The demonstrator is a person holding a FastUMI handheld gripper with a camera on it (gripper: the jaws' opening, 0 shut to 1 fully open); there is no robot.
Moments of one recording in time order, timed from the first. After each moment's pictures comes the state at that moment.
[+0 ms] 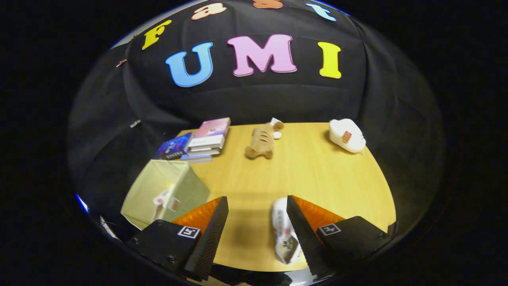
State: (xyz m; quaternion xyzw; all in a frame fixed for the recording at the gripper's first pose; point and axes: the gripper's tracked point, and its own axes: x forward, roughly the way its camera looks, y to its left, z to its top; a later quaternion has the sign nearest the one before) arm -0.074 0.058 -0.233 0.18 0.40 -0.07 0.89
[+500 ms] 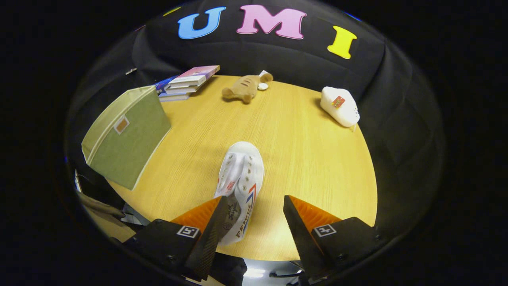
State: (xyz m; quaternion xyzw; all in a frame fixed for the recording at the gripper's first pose) arm -0.163 0.041 -0.348 0.08 0.51 0.00 0.85
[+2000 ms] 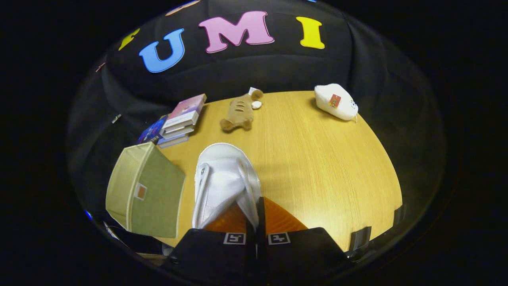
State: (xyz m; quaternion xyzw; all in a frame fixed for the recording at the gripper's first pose) arm -0.075 0.068 -0.269 0.23 0.45 -0.08 0.86
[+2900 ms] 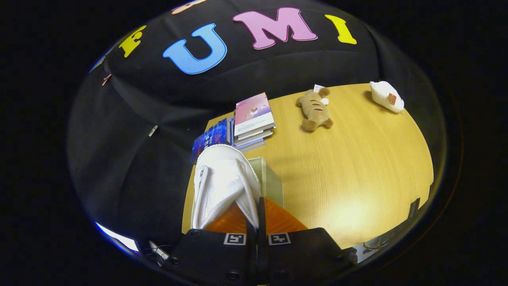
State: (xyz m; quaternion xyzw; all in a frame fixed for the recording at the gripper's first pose) arm 0.021 0.276 -0.173 0.34 0.47 -0.02 0.81
